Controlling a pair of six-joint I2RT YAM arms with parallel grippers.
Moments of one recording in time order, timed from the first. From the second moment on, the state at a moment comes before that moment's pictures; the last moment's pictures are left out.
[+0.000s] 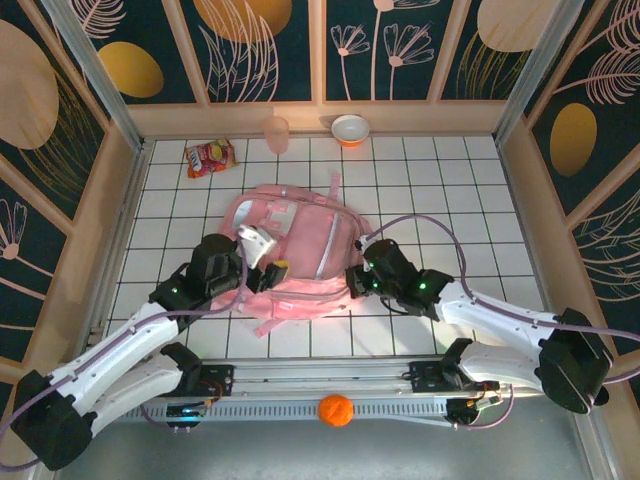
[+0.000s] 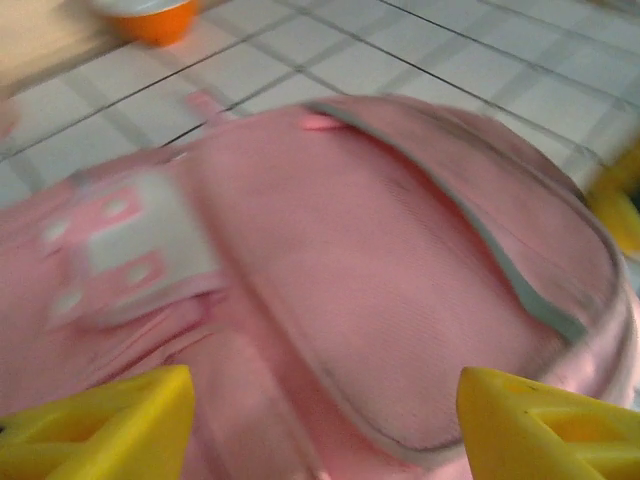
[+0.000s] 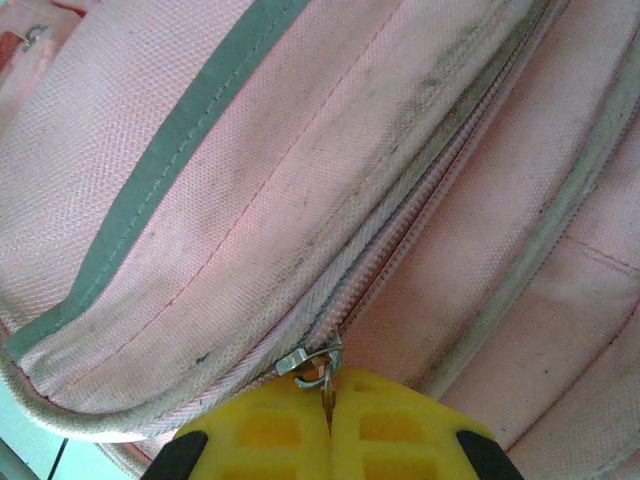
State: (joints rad) left arm -0.64 0.85 0.56 -0.20 0.09 -0.05; right arm 0.88 1.11 0.60 -0.24 0.01 0.56
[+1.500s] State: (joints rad) left arm -0.46 1.42 0.72 0.03 -0.06 -0.69; right arm 0.94 1.18 0.57 -0.17 0.07 0.64
